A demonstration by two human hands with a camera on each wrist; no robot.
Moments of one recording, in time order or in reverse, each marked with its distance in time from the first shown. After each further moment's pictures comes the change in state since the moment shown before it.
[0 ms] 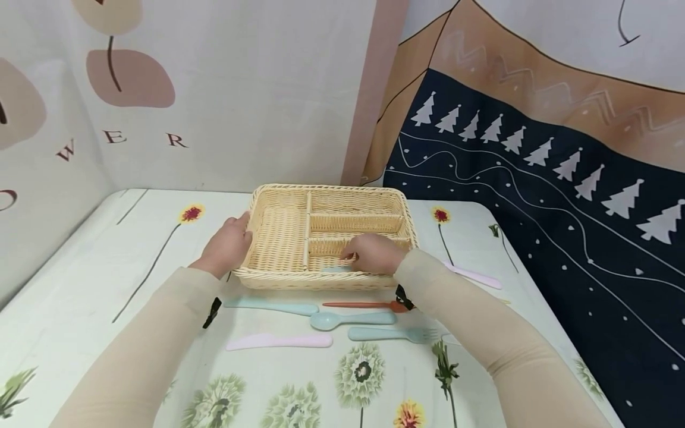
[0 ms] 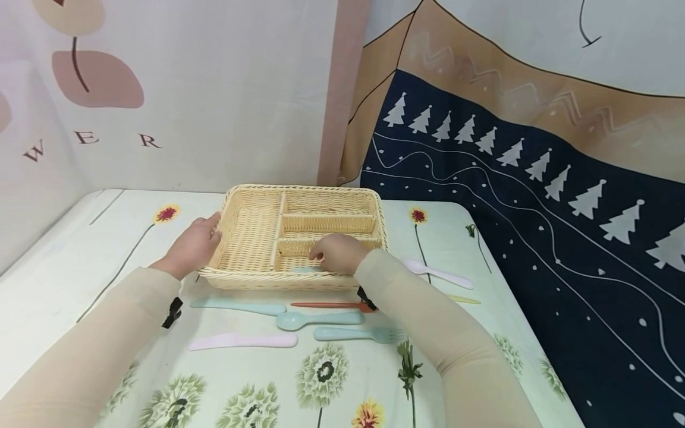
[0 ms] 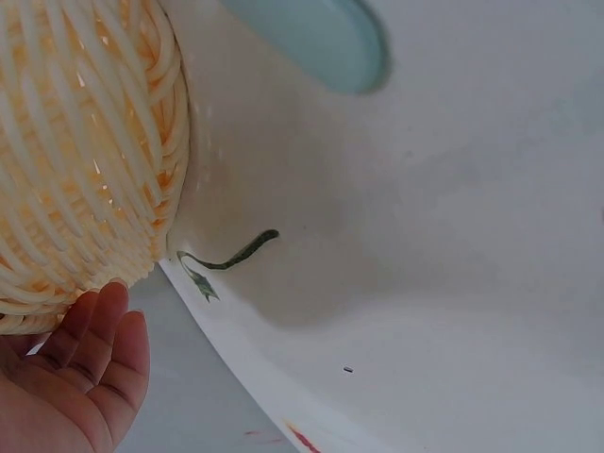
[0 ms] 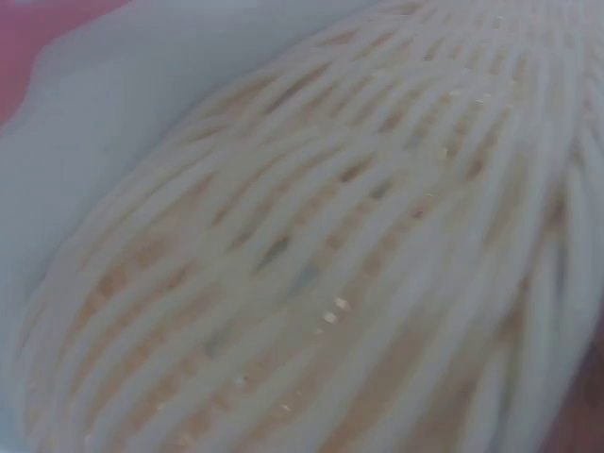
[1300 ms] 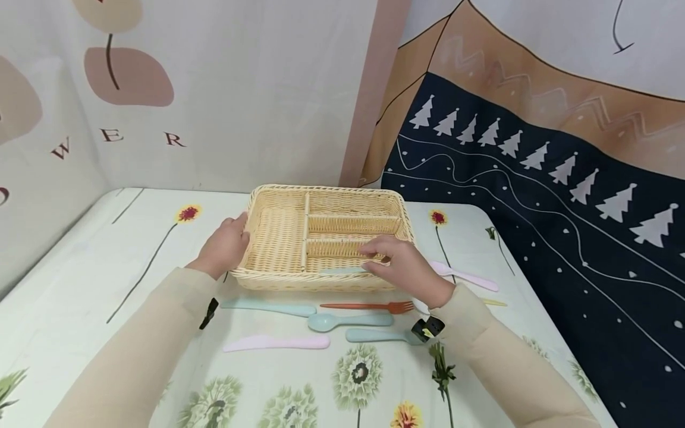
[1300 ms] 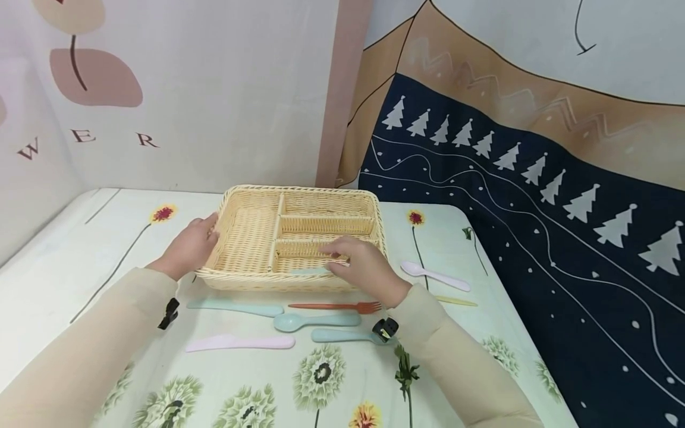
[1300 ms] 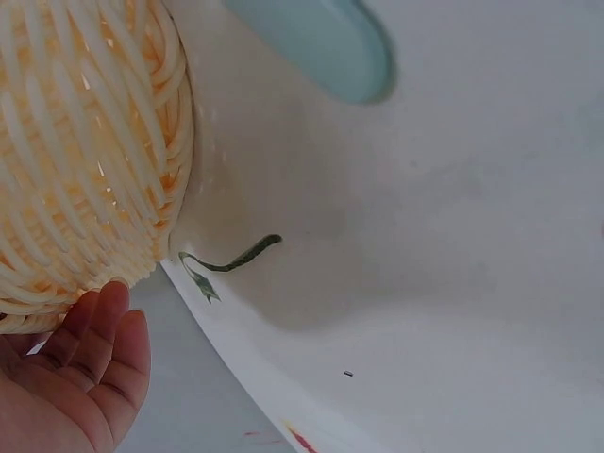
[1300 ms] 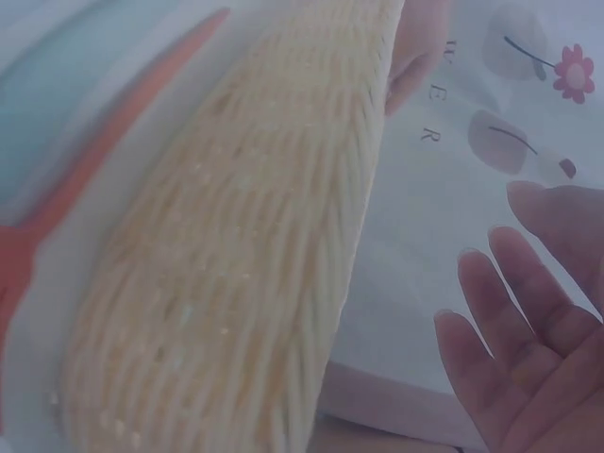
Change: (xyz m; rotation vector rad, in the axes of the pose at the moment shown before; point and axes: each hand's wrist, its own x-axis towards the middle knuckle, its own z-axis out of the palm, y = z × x) left_hand 0.000 -0.002 0.002 -0.022 0.009 0.015; right_hand -0.078 -0.009 -0.003 0.341 0.434 -0.069
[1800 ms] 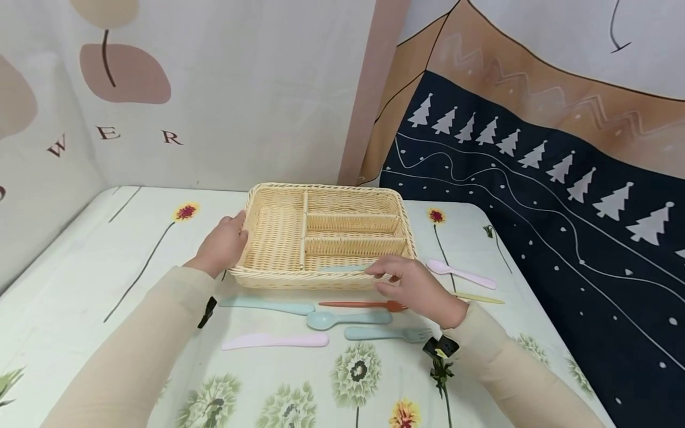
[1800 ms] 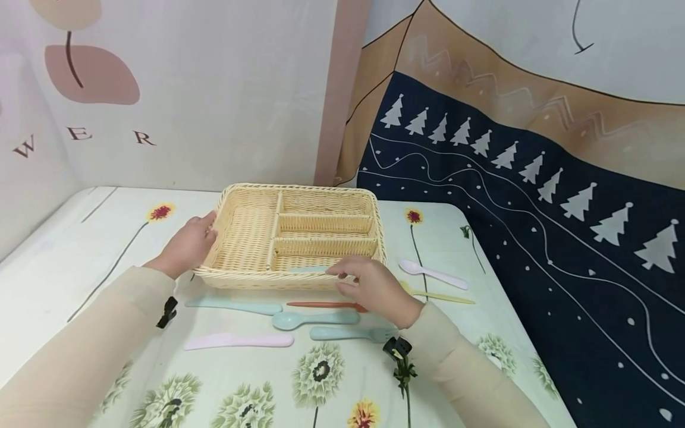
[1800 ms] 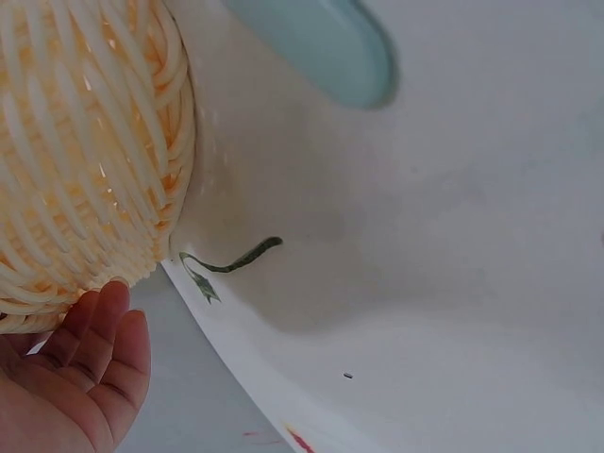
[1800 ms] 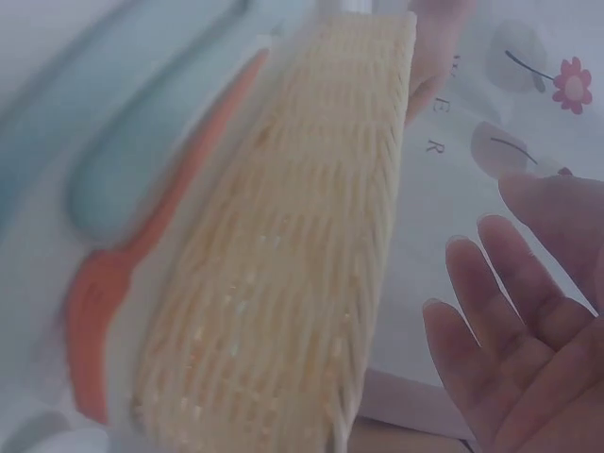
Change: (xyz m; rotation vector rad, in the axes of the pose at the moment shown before) left_hand 0.000 0.001 0.000 -0.005 -0.004 -0.013; right_hand -0.034 0.003 0.002 0.058 -0.072 0.072
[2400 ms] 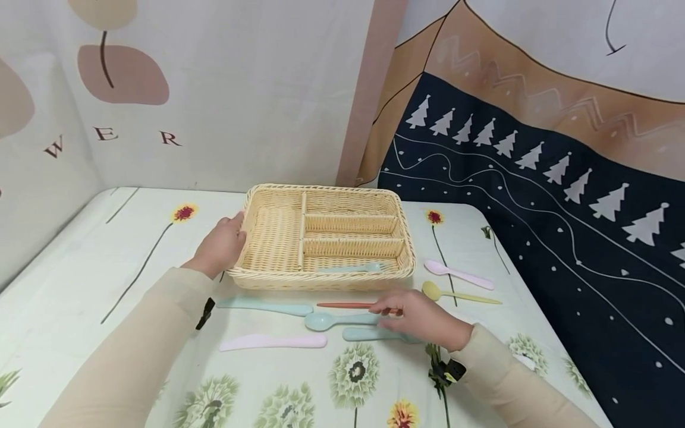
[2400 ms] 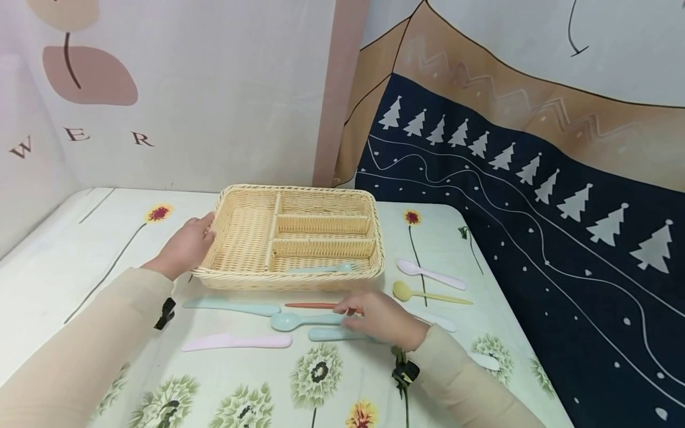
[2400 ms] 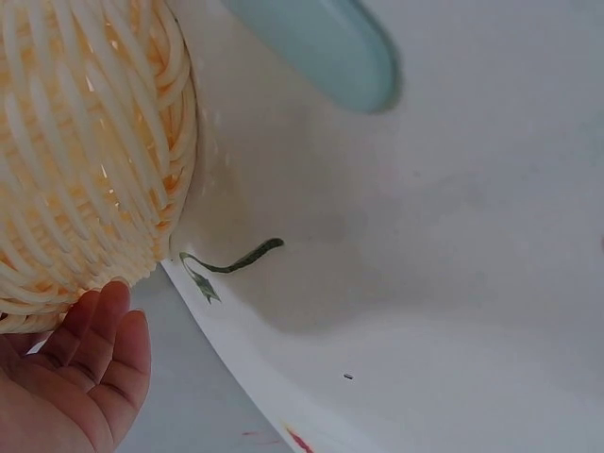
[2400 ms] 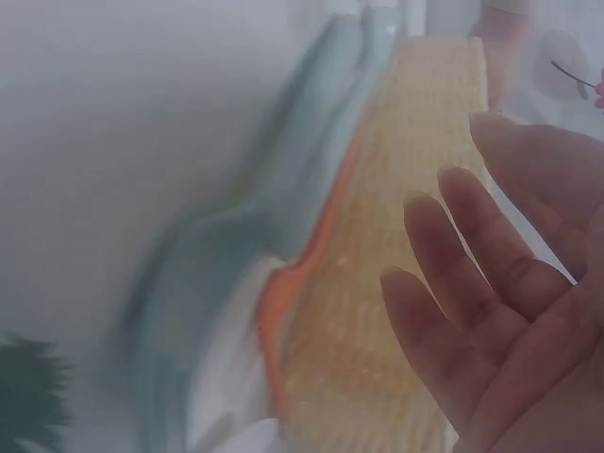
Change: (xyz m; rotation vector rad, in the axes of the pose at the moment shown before) left_hand -0.002 0.002 -0.001 0.008 -0.005 -0.007; right_hand -0.030 0.024 0.017 0.022 -0.216 0.082
